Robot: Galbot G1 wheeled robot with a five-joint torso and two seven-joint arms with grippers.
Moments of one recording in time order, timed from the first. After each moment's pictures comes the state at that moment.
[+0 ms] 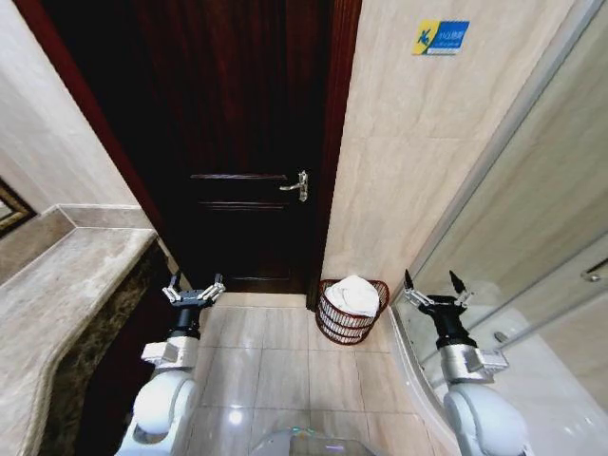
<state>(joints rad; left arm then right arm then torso) 1.61 -1.39 -0.67 -2.20 -0.23 -0.15 -0.07 -1.63 1.41 0.73 2.29 0.13 -0.01 0.01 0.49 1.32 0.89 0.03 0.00</state>
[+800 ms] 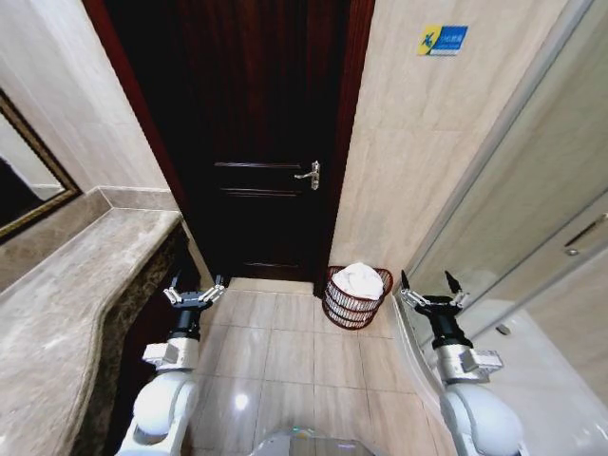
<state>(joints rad) 1.61 -1.39 -0.68 -2.18 -0.24 -0.18 -0.07 -1.62 1.42 0.71 2.30 0.11 -0.01 0.01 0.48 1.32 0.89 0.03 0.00</state>
